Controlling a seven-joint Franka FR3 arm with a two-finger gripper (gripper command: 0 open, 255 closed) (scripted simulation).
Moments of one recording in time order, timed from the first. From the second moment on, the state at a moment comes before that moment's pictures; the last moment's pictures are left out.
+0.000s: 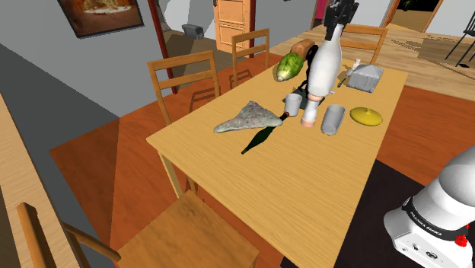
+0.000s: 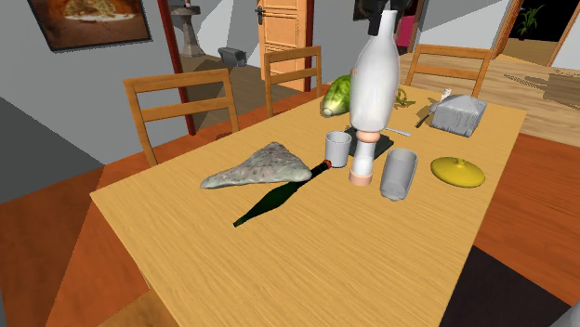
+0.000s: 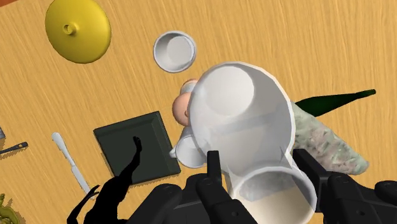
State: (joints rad) arm -0.25 -0.14 0.04 -1.66 0.01 1.58 -0.16
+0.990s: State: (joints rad) arm -0.40 0.14 -0.12 -1.45 0.04 1.64 -0.48
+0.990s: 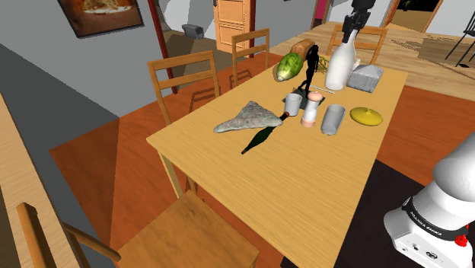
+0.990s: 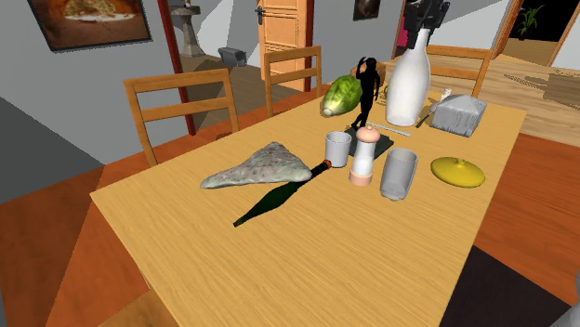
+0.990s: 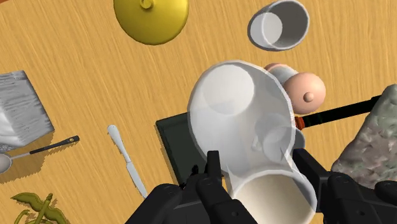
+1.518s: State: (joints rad) arm -0.51 0.40 -0.17 -1.17 0.09 1.61 -0.62
